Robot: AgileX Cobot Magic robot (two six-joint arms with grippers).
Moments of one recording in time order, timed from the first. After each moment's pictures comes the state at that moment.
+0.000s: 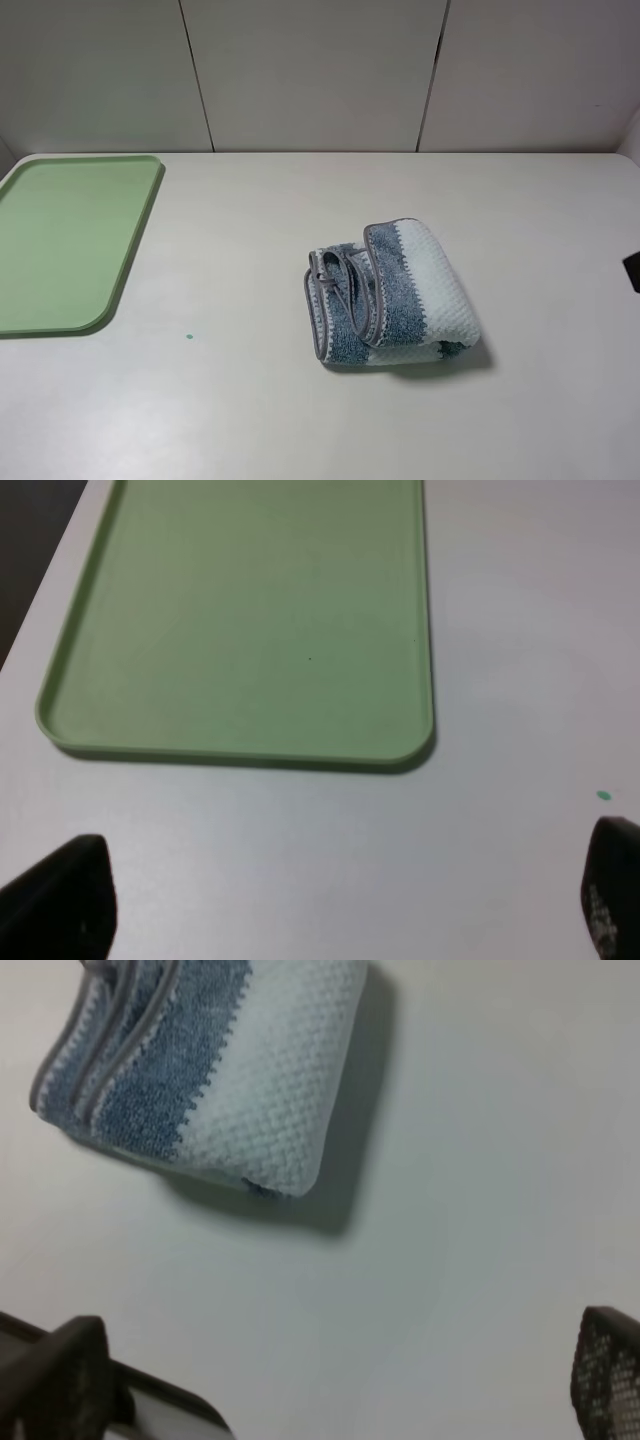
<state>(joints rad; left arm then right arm) 0.07 0.00 -0.50 0.09 1.07 -0.08 0.60 0.73 -0.87 -0.10 1.22 0.17</state>
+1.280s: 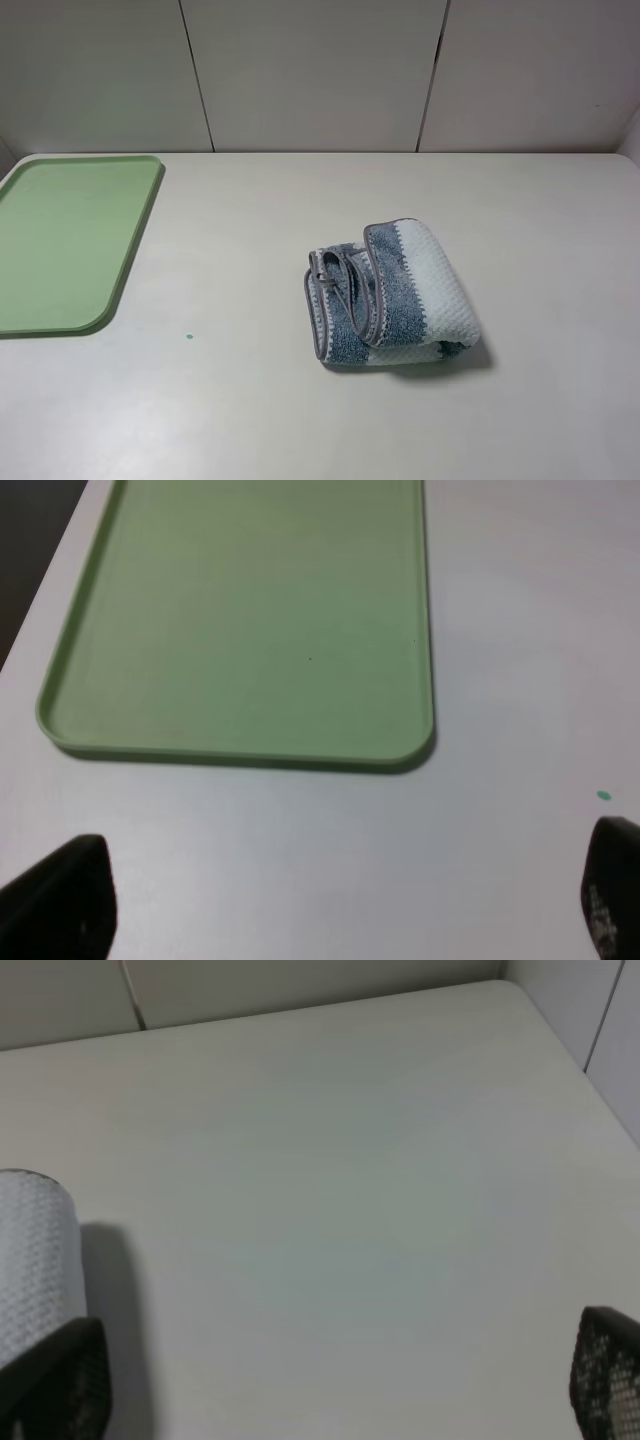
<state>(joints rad) 0.07 0.00 -0.50 0.09 1.07 -0.08 -0.06 -0.01 -0.49 -0.05 1.03 0.08</state>
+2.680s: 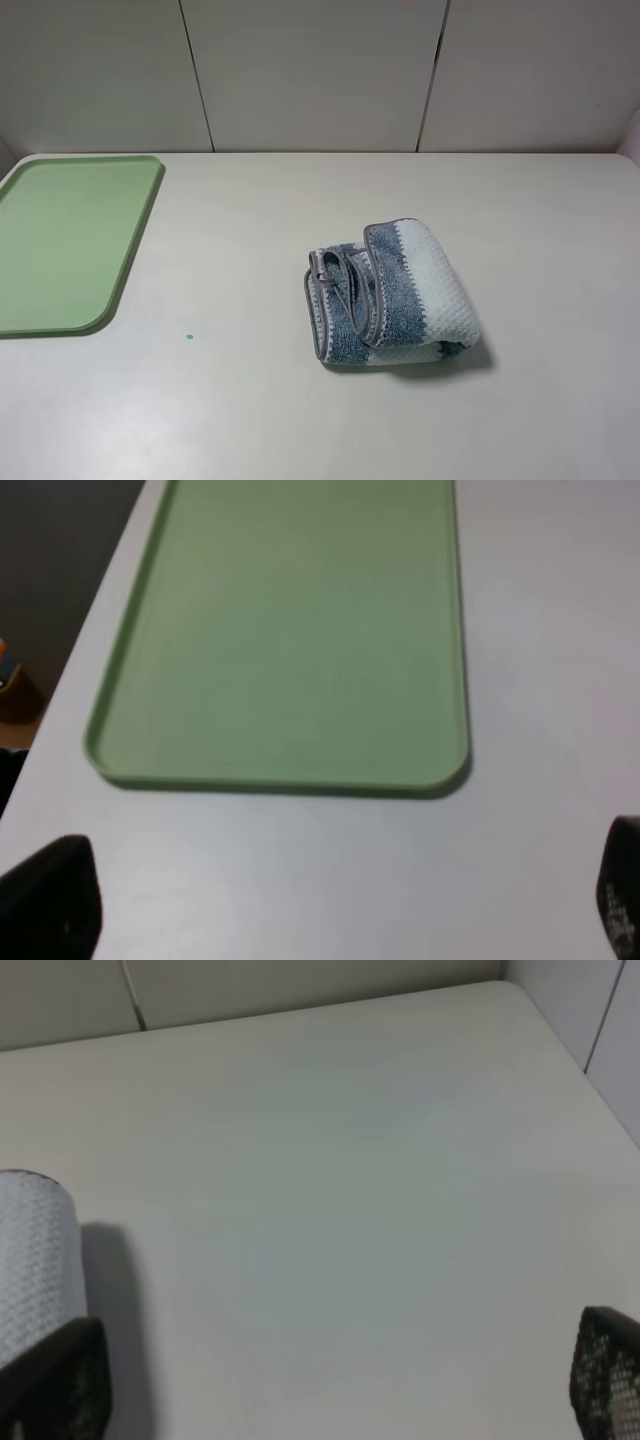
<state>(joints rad) 0.07 0.08 -0.54 0.12 1.03 -0.05 -0.06 -0.01 -0.49 -0.05 1.03 0.08</state>
